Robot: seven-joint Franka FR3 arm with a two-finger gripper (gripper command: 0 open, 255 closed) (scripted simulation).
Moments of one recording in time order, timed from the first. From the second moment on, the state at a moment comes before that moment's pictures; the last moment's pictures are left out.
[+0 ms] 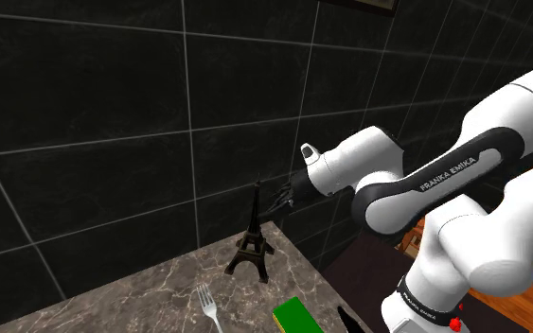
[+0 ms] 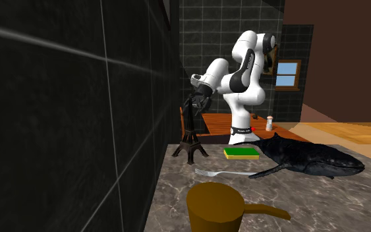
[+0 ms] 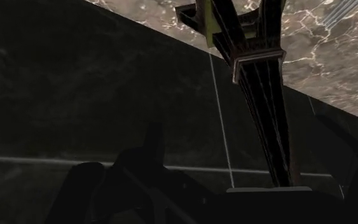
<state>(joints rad) 0.60 -0.59 0.02 -3.03 0.29 3.19 -0.15</state>
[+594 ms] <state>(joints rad) 0.91 -0.27 -0.27 -3.03 0.14 3.62 -0.09</state>
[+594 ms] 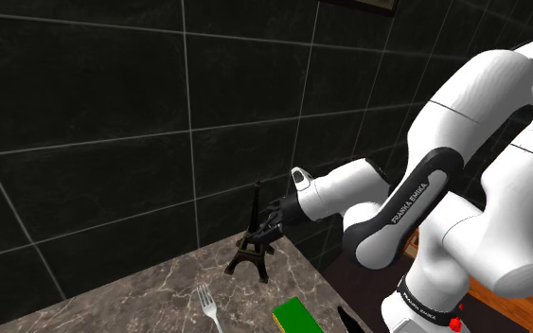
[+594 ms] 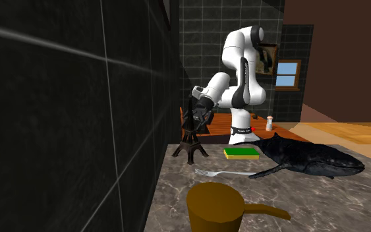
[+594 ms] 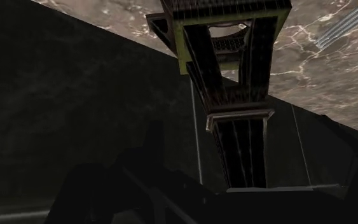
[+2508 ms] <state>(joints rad) 0.72 -0.51 -0.02 -3.00 0.31 3.34 -0.20</state>
